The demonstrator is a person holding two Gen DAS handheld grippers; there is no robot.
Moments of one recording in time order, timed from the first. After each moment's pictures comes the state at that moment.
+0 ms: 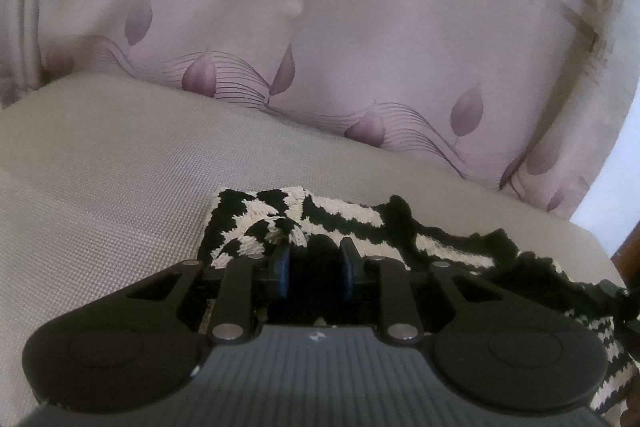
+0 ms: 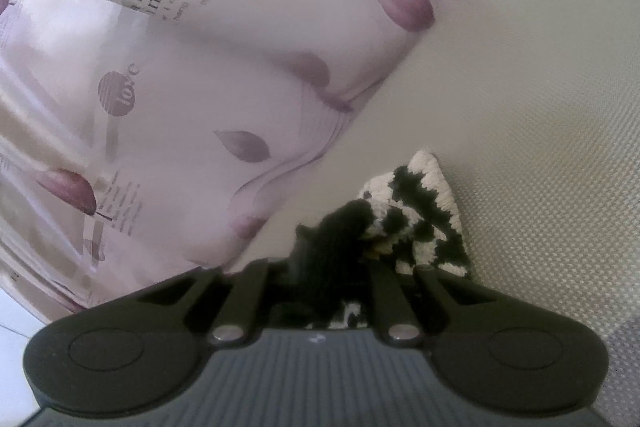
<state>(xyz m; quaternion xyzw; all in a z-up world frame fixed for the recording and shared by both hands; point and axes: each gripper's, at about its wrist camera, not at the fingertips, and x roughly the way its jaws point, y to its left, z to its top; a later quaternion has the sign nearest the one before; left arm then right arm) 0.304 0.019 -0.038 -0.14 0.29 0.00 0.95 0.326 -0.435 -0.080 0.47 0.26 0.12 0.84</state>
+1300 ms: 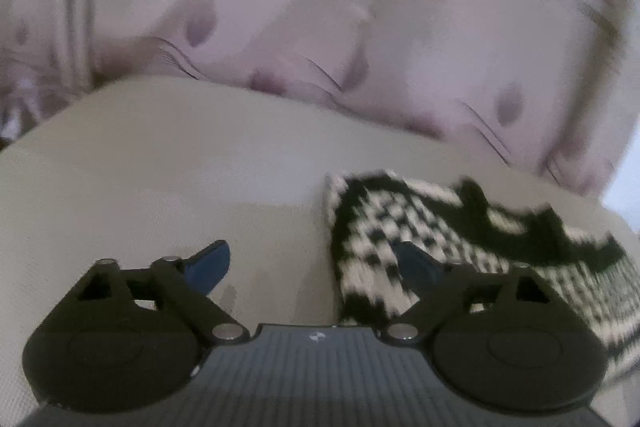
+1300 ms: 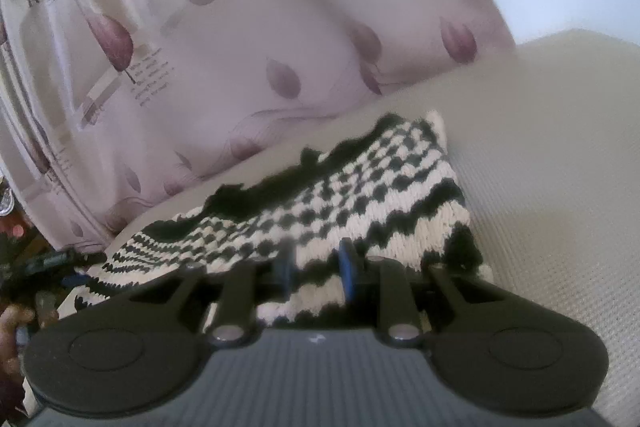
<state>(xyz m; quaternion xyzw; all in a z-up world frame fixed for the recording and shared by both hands) 0.265 0.088 -0.036 -0.10 0.30 0.01 0.95 0.224 -0.387 -0.073 0.25 0.25 0.13 0.93</state>
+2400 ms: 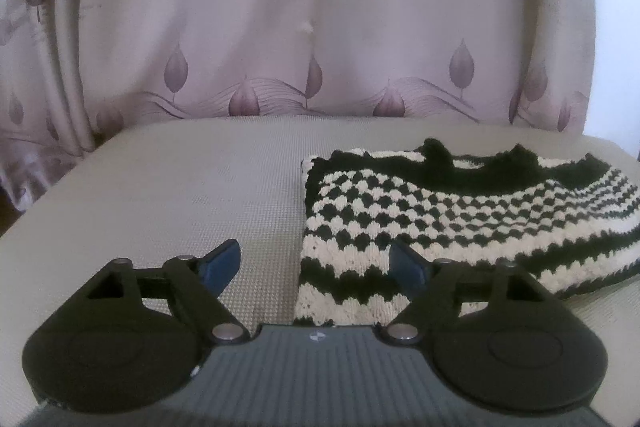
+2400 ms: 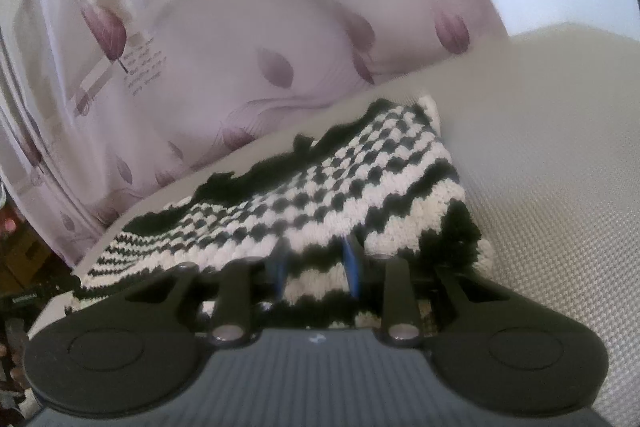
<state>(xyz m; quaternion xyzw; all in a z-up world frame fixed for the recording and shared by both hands) 0.206 0.049 -0.030 0.01 0.27 0.01 0.96 0.220 -0.381 -0.076 0.23 0.27 0.12 0.93</state>
